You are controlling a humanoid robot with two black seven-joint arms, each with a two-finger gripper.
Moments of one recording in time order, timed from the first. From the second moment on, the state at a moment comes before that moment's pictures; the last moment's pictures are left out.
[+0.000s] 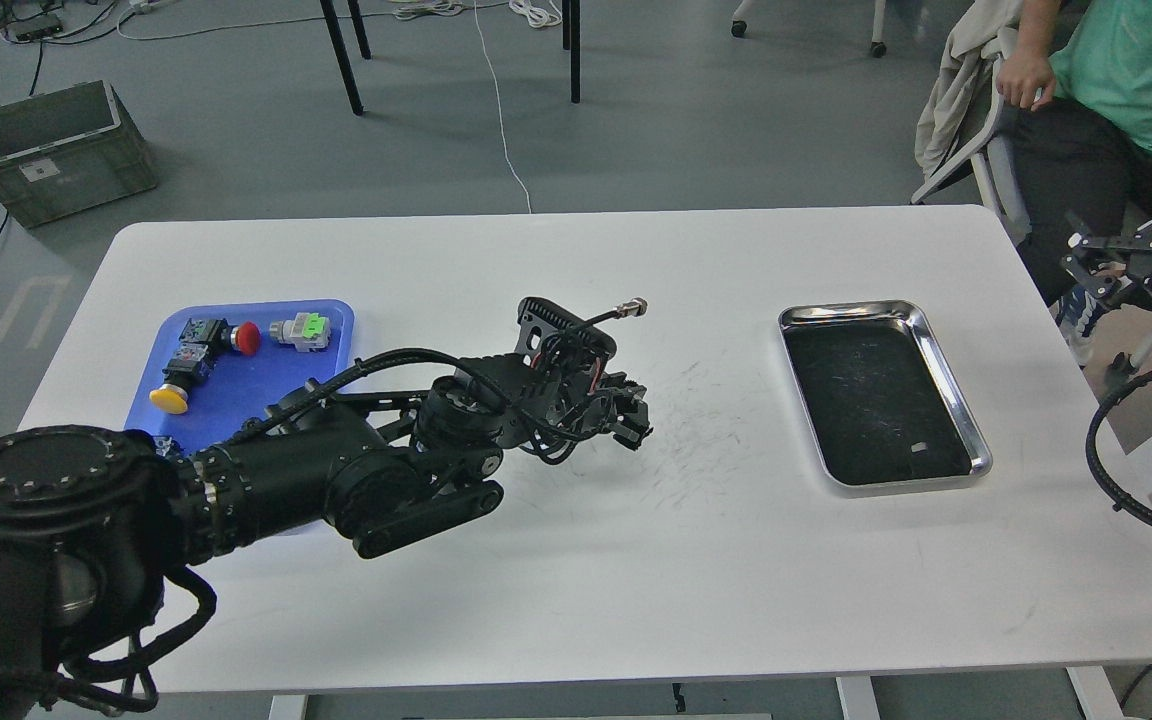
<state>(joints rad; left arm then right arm) -1.00 -0.04 -0.06 -0.90 1.71 -0.19 0.16 0.62 -0.64 0.94 0.64 0.22 0.43 0.01</state>
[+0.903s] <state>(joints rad) -0.92 -0.04 -0.05 -0.98 1.71 -0.14 0.21 0.60 -0.63 0.94 0.64 0.22 0.43 0.02</state>
